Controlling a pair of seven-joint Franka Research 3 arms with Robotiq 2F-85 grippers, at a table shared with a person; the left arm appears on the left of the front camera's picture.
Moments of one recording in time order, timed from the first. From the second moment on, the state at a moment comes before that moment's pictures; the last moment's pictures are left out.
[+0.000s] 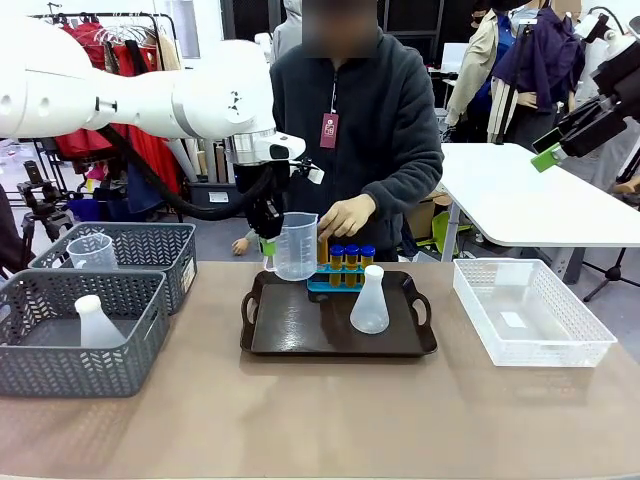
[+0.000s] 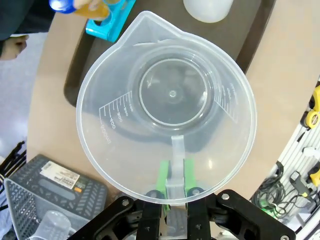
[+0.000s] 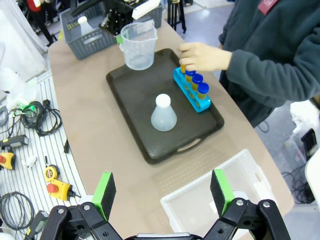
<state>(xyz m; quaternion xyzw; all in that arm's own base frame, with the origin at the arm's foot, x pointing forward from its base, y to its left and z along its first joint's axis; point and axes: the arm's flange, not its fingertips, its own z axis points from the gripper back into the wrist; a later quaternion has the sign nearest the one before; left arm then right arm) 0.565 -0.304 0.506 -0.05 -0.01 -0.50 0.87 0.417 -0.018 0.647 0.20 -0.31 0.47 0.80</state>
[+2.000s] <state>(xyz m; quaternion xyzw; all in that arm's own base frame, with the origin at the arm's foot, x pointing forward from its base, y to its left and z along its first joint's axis) 0.568 -0.318 0.460 -0.03 -0.01 -0.52 0.85 0.417 -0.018 0.647 0.20 -0.31 0.47 0.80</state>
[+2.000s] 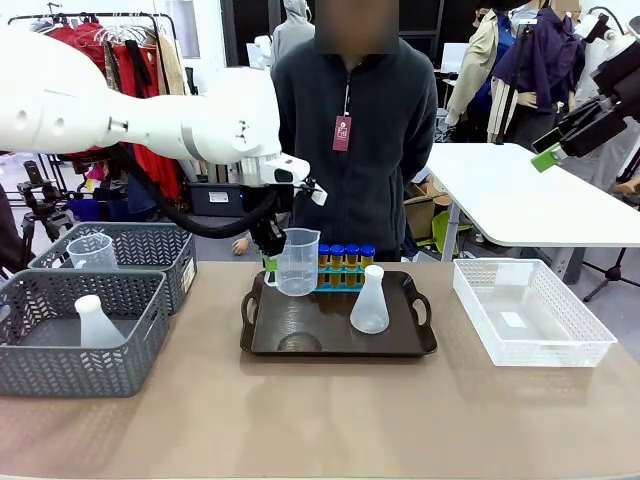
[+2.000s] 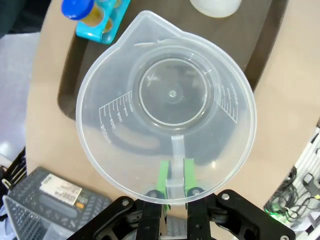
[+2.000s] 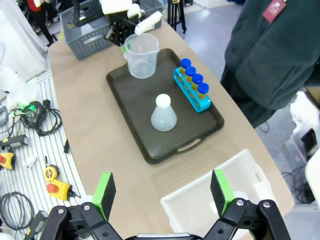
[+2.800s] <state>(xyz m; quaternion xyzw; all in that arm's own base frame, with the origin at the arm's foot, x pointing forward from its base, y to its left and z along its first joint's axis) 0.574 -0.355 0.390 -0.03 -0.03 -0.55 0.83 0.417 -0.018 0.647 0.20 -0.31 0.47 0.80</state>
